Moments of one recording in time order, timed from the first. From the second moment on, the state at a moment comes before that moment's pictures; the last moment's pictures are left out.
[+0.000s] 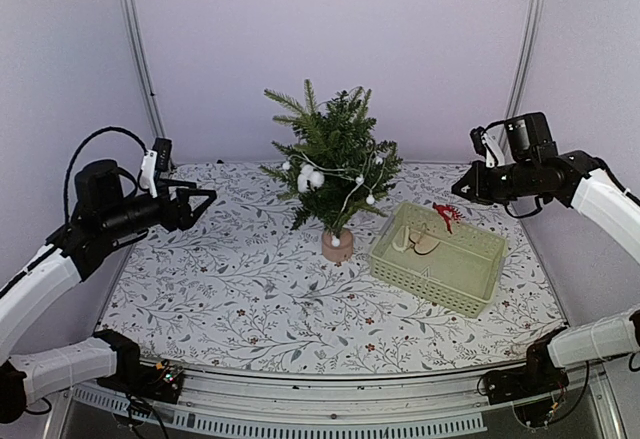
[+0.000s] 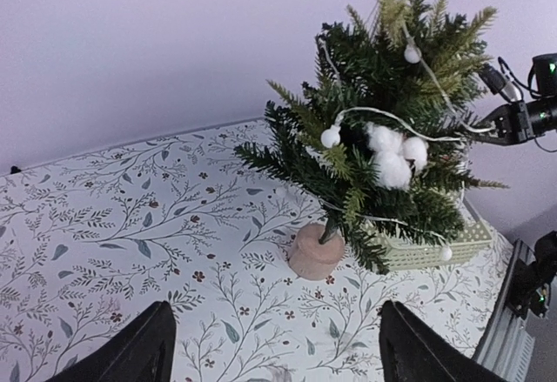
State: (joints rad) left arm -0.29 0.84 0.68 -0.06 0.44 -0.18; right arm 0.35 1.21 1.15 -0.66 -0.22 0.37
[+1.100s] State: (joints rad) left arm -1.00 1.23 0.82 0.15 0.31 0.06; right arm 0.92 1.27 1.34 -0.62 -0.24 0.48
